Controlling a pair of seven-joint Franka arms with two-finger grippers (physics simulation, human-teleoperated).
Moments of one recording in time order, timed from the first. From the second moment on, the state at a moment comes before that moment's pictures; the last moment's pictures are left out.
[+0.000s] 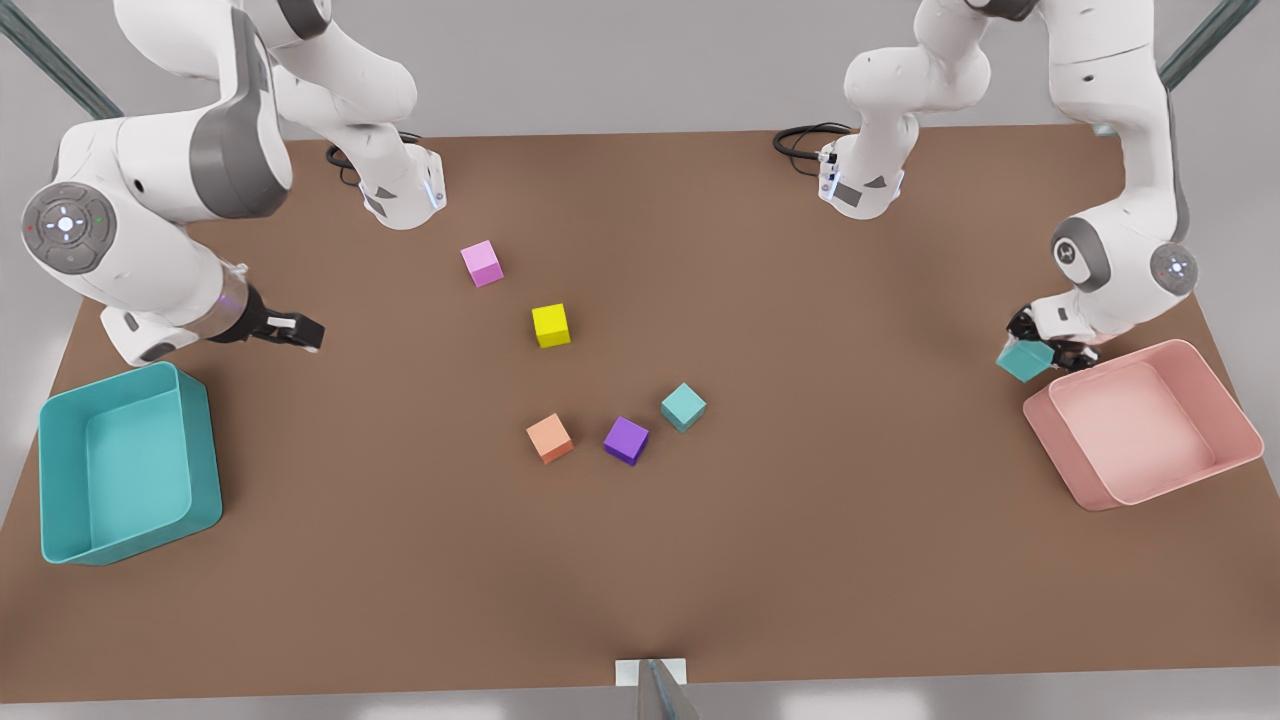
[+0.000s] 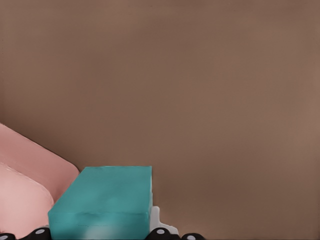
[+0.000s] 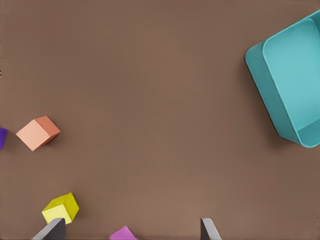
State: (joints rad) left arm -0.06 0.09 0.36 -2.21 0.00 2.24 1.06; right arm 0.00 0.22 0.15 -1.27 -0.05 1.32 0.30
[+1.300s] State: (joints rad) left arm -0.57 0.75 -0.13 -1.36 -0.03 1.90 -0.44; right arm -0.03 0.24 0.15 -1.27 -0.03 1.31 0.16
